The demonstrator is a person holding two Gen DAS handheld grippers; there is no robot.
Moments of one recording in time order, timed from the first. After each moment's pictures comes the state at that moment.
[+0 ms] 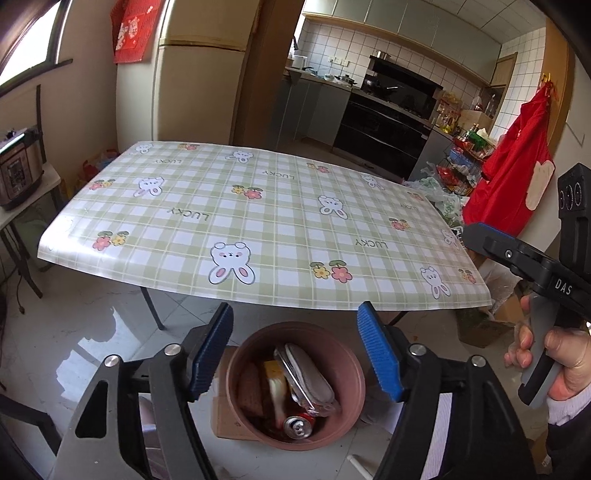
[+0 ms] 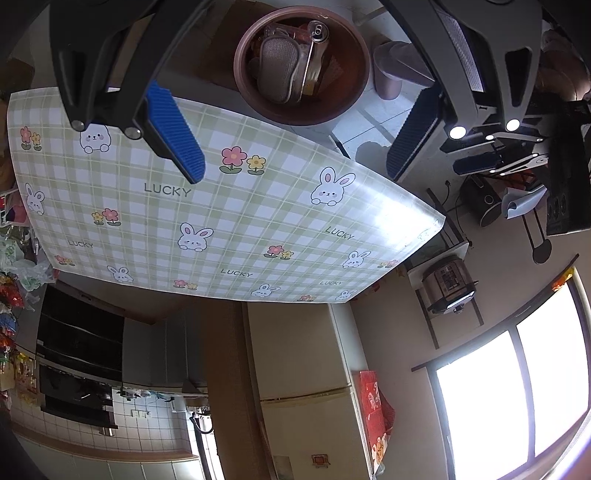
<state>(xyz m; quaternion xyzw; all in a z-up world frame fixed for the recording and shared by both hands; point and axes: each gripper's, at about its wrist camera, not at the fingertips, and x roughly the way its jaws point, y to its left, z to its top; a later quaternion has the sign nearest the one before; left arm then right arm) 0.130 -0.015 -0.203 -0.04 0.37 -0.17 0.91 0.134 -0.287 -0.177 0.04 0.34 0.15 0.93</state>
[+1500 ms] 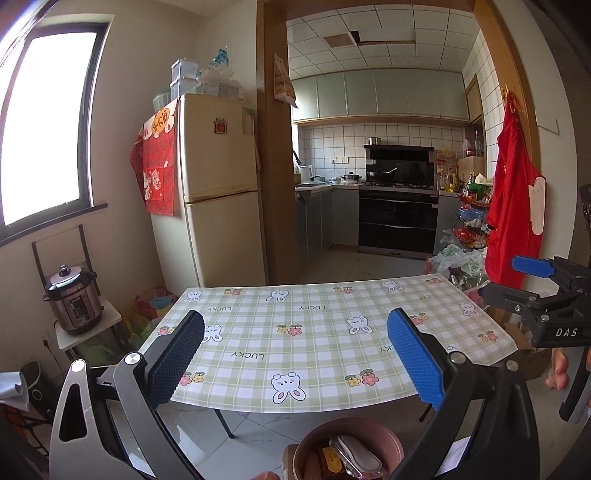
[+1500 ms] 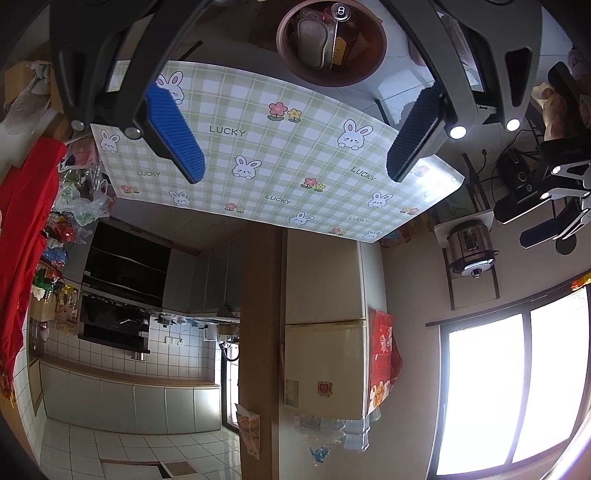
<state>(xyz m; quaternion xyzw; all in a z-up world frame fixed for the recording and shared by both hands) 0.044 -0.013 -0.038 0.05 0.15 -0.12 0.98 0.032 -0.270 -0.043 -0.02 0.22 0.07 0.97</state>
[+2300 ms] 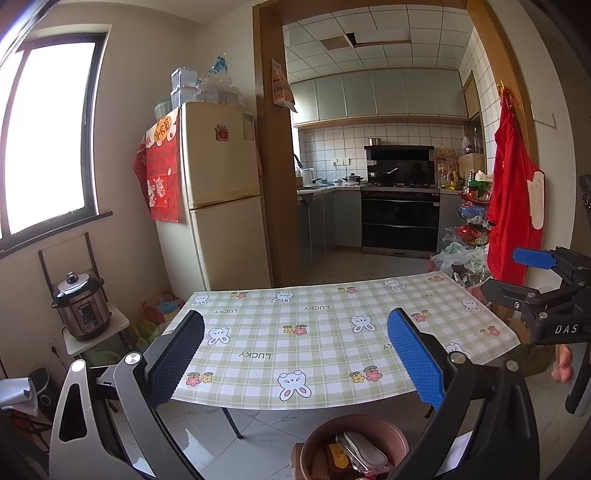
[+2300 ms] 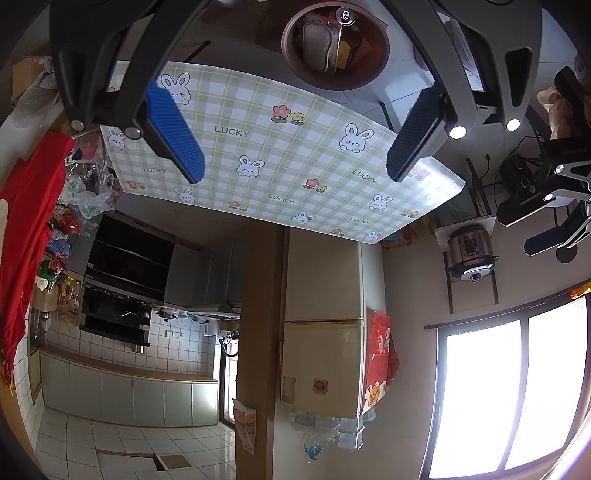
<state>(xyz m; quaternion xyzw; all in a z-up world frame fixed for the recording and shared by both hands) 0.026 -0.016 -0.033 0.06 0.14 -0.11 0.98 0.024 -0.261 -0.042 -0.04 0.21 0.07 0.97</state>
